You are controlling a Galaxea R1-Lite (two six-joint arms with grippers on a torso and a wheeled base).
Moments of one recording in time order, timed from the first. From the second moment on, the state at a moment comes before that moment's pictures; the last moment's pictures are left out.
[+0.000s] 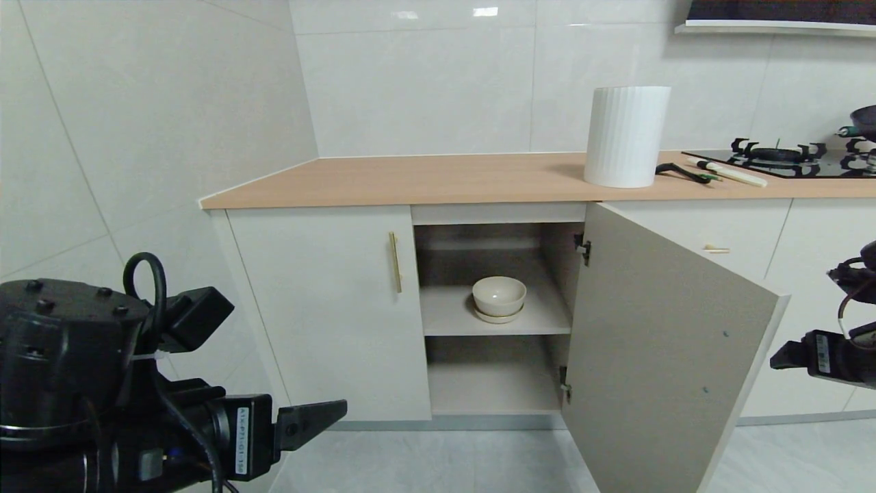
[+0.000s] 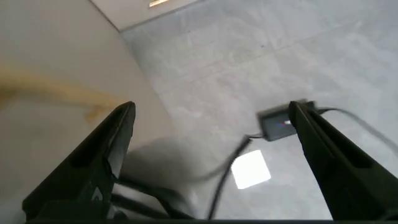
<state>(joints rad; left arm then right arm) -0.58 1.26 -0.66 0.08 0.10 -0.49 -0.13 1.58 -0.83 0.16 -0.19 0.18</state>
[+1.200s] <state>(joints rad) -0.53 1.24 -0.69 0.08 0.10 -0.48 0.25 1.79 -0.84 0.00 -0.03 0.37</state>
